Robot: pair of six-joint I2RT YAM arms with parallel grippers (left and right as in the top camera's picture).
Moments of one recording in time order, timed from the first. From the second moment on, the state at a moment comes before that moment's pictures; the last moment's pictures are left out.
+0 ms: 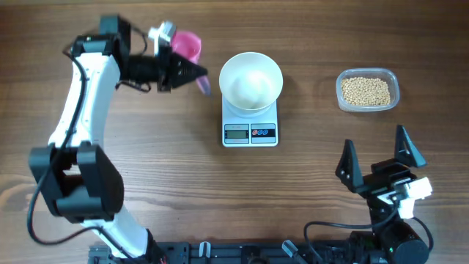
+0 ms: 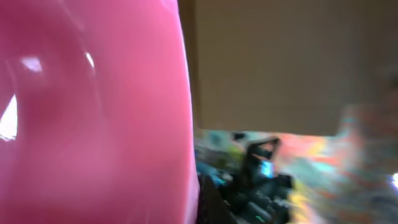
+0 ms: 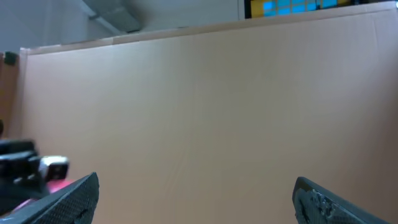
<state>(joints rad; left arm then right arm) 0.01 1.87 1.66 -1.13 1.25 -0.08 -0.03 0.02 0.02 0.60 -0.25 0.18</state>
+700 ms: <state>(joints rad) -0.21 1.74 1.79 -0.19 0.93 -1.10 -0.03 0.90 0.76 0.50 -0.63 0.51</state>
